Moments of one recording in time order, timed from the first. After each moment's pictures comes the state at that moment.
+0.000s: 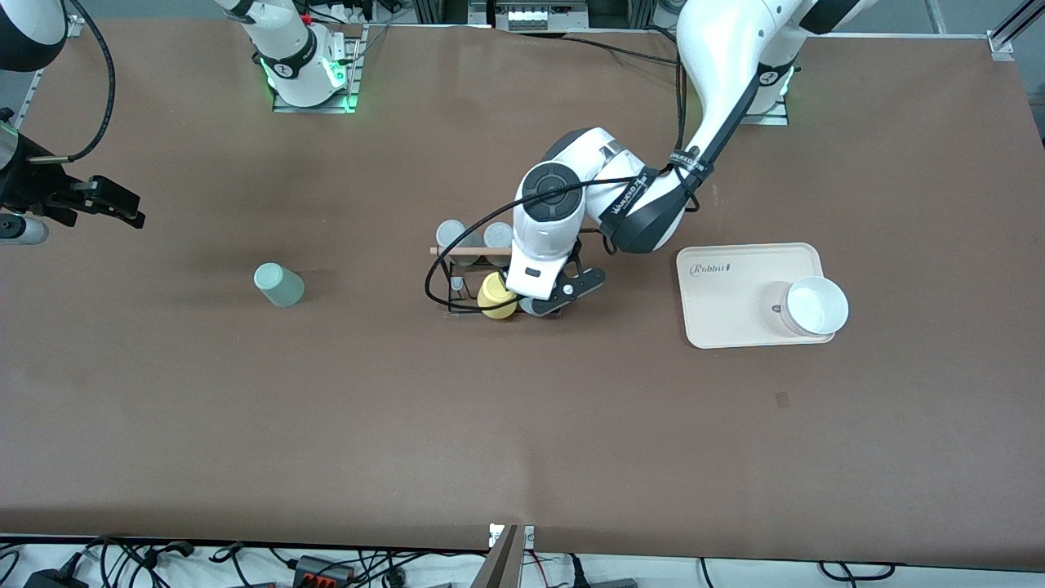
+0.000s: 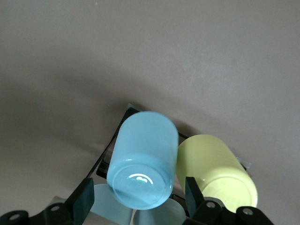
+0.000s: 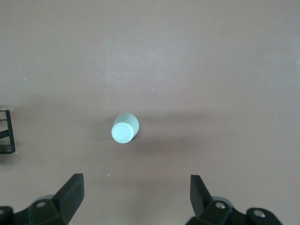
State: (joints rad) left arm -0.53 0.71 -0.25 -1.28 0.06 1.95 -1.27; right arm -0.02 0.01 -0.03 -1.72 -0.02 1.72 -0.03
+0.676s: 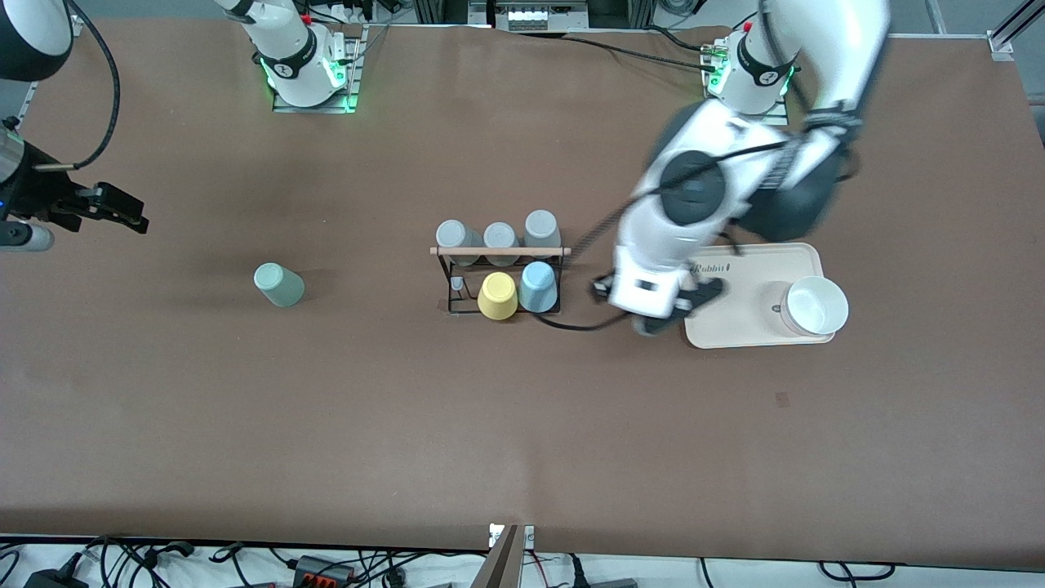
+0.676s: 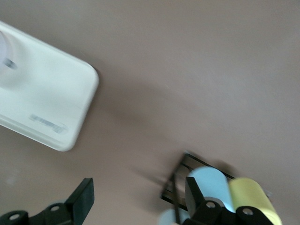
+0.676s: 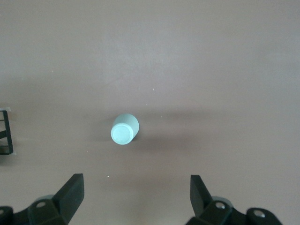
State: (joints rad) left arm -0.28 0.51 -0.24 -1.28 0.07 1.70 -1.02; right arm -0.02 0.04 -0.03 -1.72 -0.02 1.73 -0.03
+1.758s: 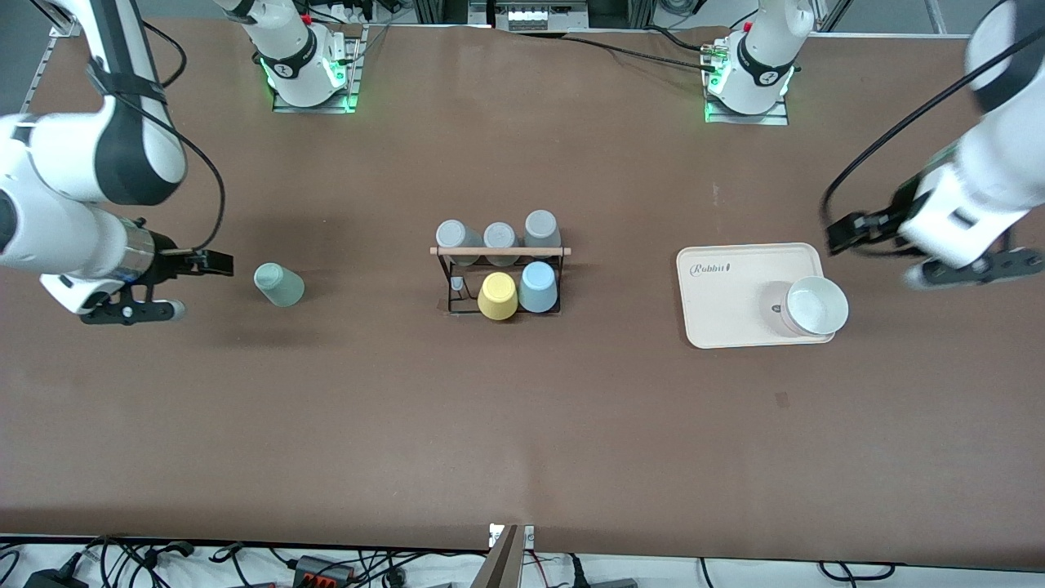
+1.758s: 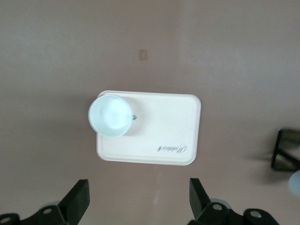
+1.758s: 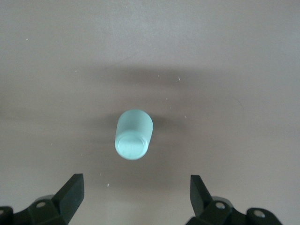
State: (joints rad) left arm 0.01 0.11 -0.09 -1.53 0.02 1.56 -0.18; right arm 0.03 0.27 -0.01 -1.79 -0.02 1.87 -0.03
